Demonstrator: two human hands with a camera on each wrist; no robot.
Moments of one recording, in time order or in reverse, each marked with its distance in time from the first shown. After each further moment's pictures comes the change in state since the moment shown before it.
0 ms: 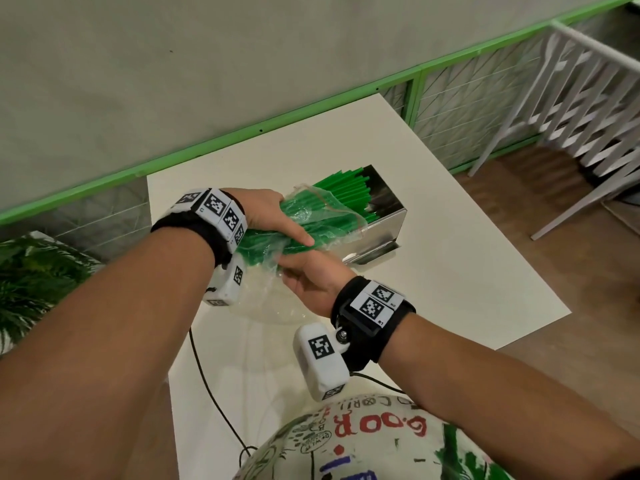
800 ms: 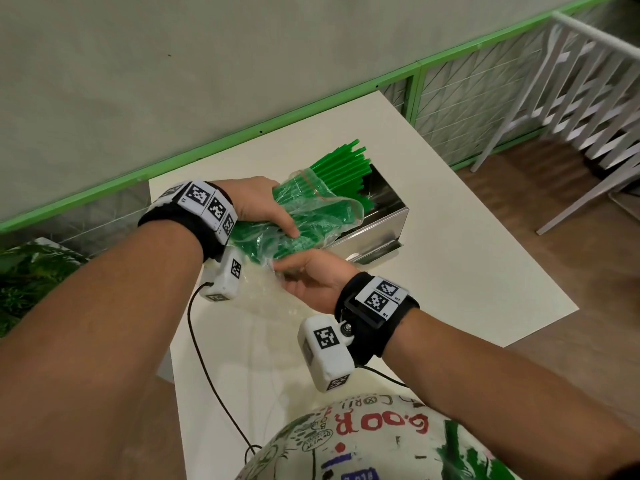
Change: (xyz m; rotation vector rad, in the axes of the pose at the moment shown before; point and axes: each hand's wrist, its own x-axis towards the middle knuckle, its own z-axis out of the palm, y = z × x) left_hand -0.001 -0.002 -0.017 -0.020 0.062 0.001; right_hand -0.002 -0.009 0.003 -0.053 -0.097 0.199
